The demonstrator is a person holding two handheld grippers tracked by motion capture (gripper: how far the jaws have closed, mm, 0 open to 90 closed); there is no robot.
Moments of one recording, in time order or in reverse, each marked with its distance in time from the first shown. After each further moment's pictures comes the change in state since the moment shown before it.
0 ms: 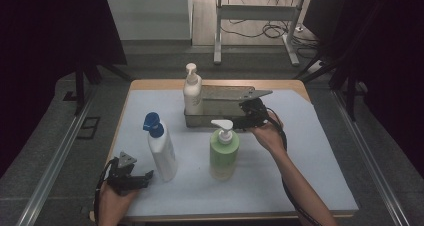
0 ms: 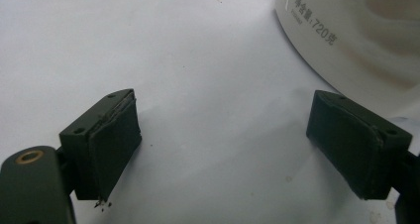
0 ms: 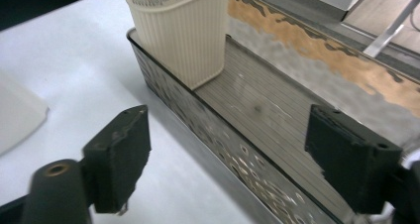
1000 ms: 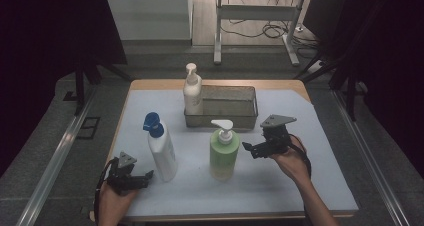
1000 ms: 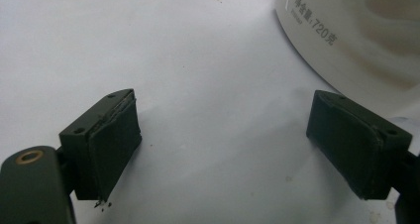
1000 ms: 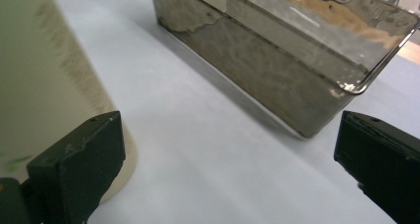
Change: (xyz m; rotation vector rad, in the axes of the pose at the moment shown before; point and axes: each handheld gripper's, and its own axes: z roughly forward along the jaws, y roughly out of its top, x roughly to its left) left arm 0.000 0.000 0.000 0.000 0.000 0.000; right arm 0.016 -0.067 -0.062 0.022 -0.030 -0.025
